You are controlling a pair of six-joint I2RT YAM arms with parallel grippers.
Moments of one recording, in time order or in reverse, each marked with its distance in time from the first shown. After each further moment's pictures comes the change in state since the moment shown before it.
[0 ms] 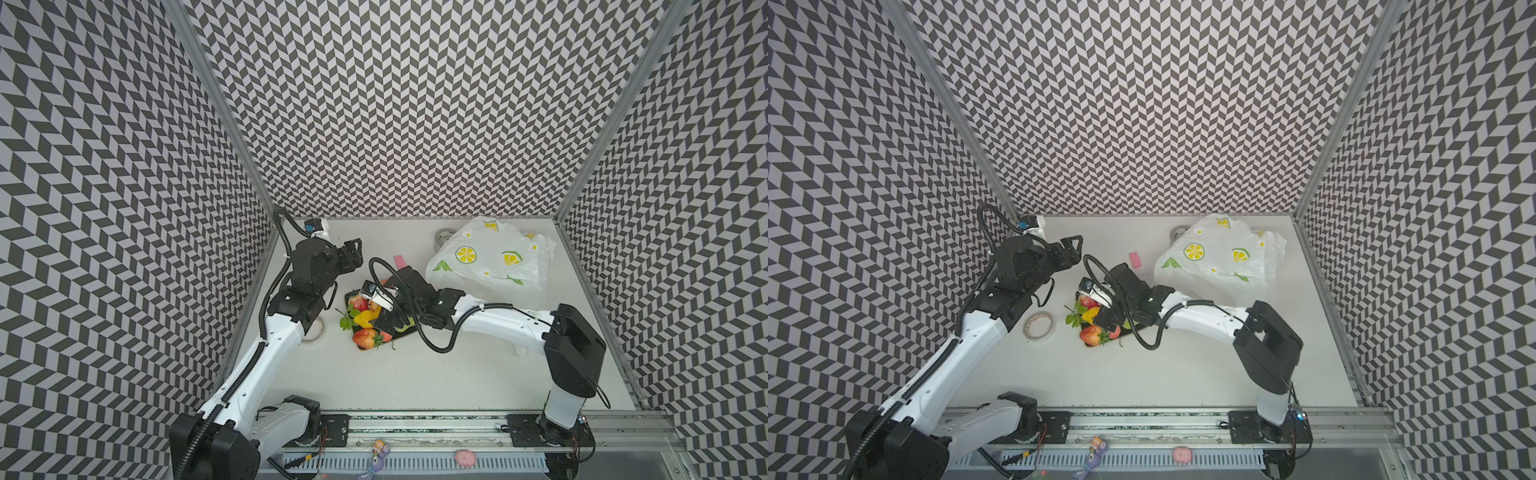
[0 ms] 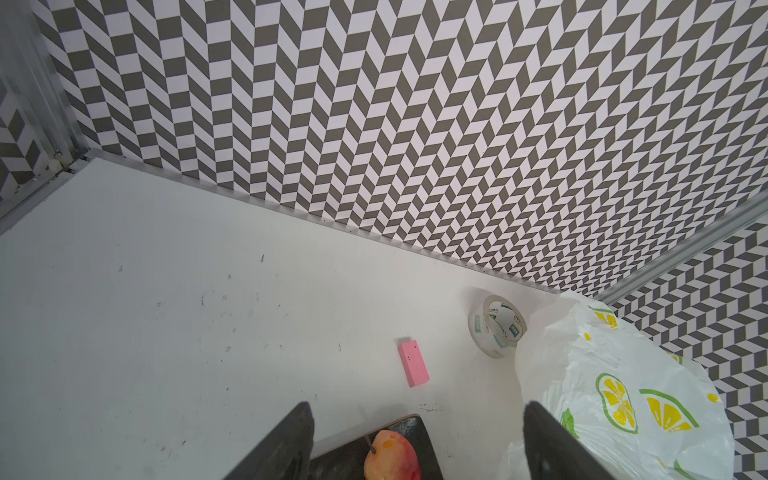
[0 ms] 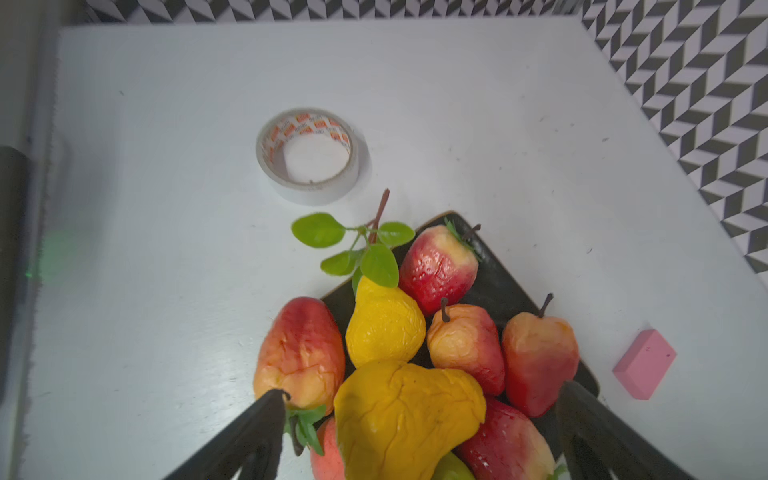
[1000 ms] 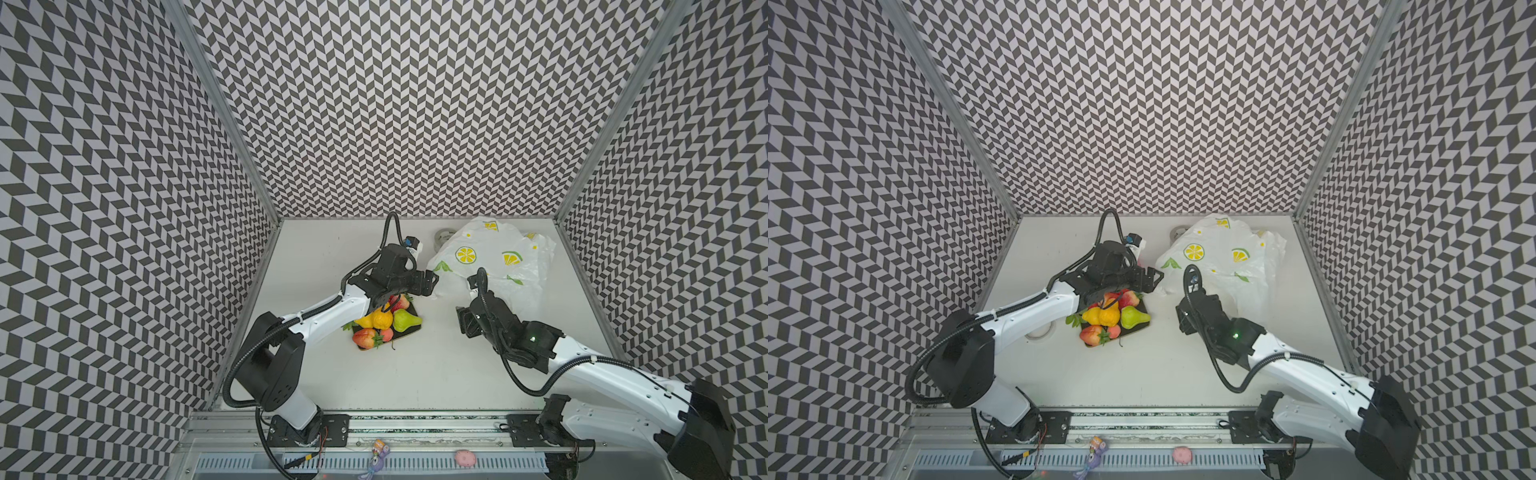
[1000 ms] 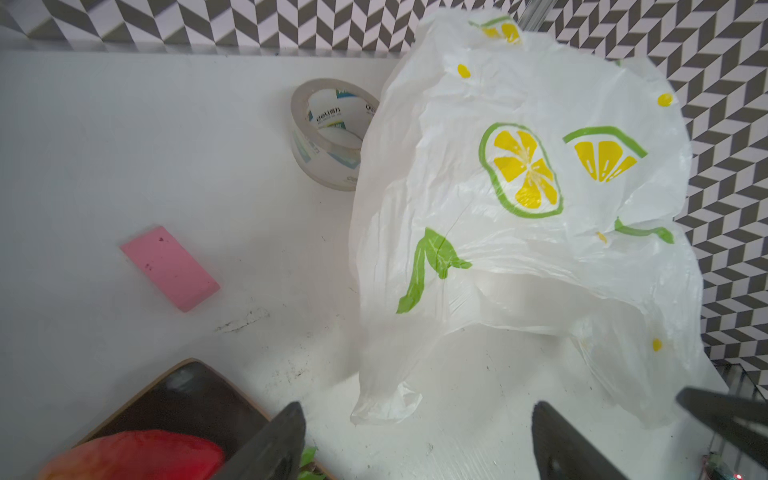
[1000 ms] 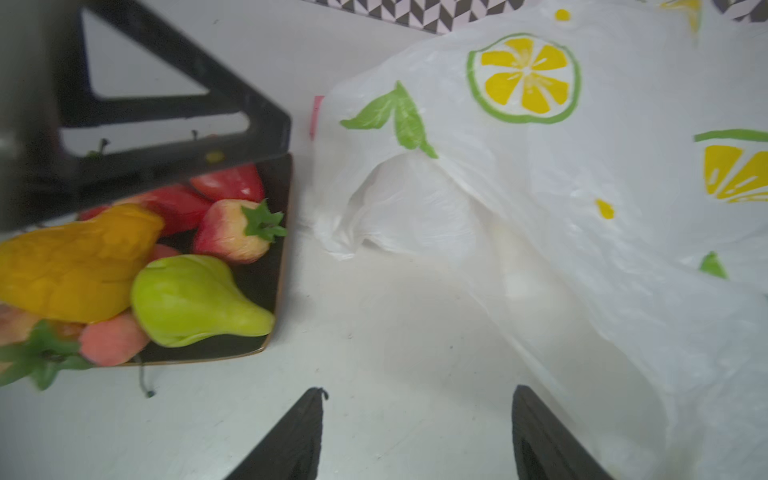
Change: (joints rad) left arm -0.404 0.525 0.157 0.048 0.170 0.131; right arm -0.176 -0.667 -0.578 -0.210 0.569 0.617
